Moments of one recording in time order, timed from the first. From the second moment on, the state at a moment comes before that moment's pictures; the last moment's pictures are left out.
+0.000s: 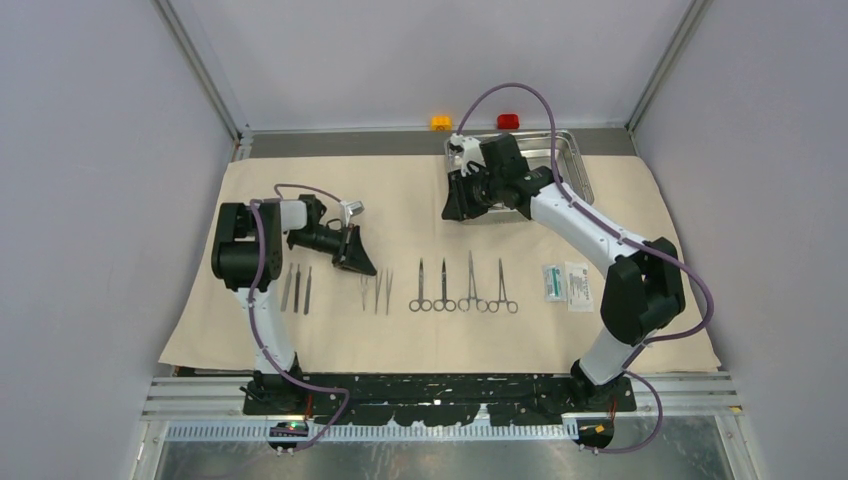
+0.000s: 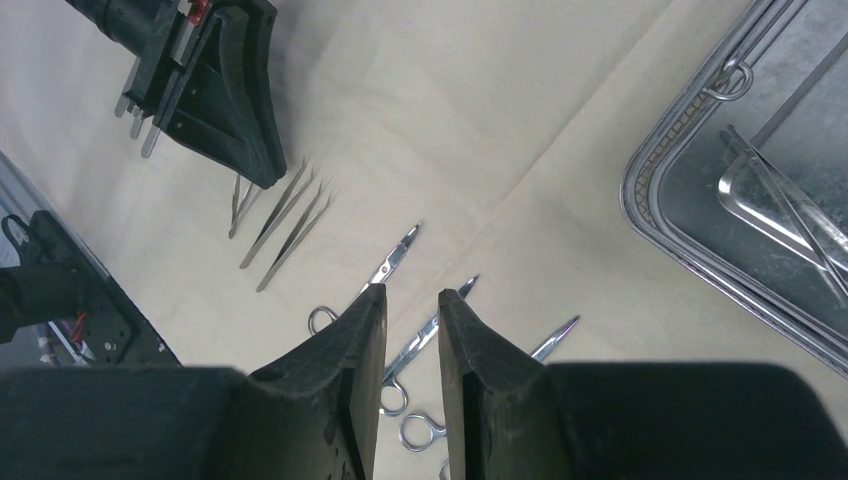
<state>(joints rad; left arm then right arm) -0.02 2.06 1.17 -0.77 1.12 0.34 0.50 1.67 1.39 -0.48 -0.41 0.14</state>
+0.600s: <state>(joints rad) -0.02 2.06 1.22 -0.79 1.09 0.40 0.50 1.68 1.39 -0.47 -0.41 0.14</state>
